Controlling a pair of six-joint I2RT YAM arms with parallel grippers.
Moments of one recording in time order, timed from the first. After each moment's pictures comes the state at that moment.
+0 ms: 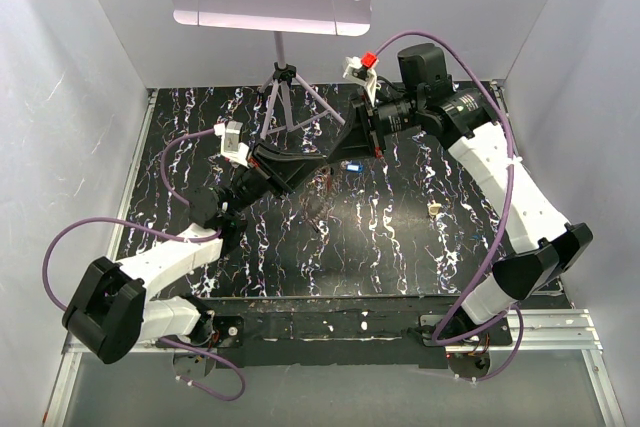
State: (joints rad) left arm -0.60 1.20 0.60 1.34 0.48 -0.96; right arm 0.57 1.56 1.85 -0.83 -1.18 -0.11
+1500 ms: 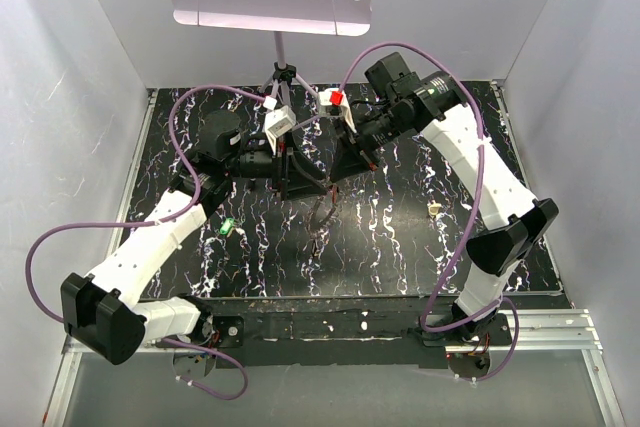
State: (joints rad) left arm -0.49 1.20 1.09 -0.07 1.04 -0.21; right arm 0.64 1.76 2.10 -1.41 -0.99 -0.70
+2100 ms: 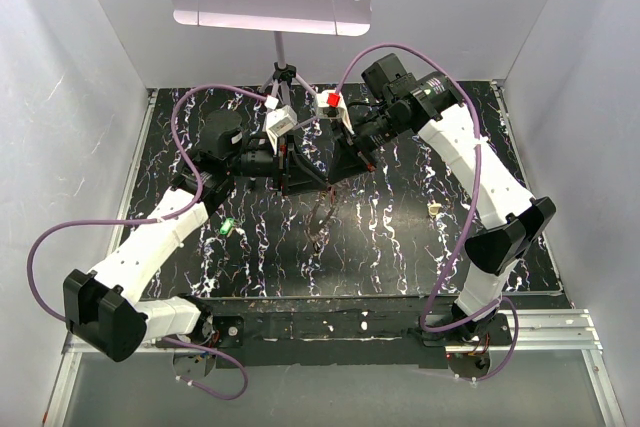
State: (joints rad) left arm -0.49 1.22 1.09 -0.05 1.06 -0.21; right arm 0.64 1.77 2.11 -1.41 -0.99 -0.71
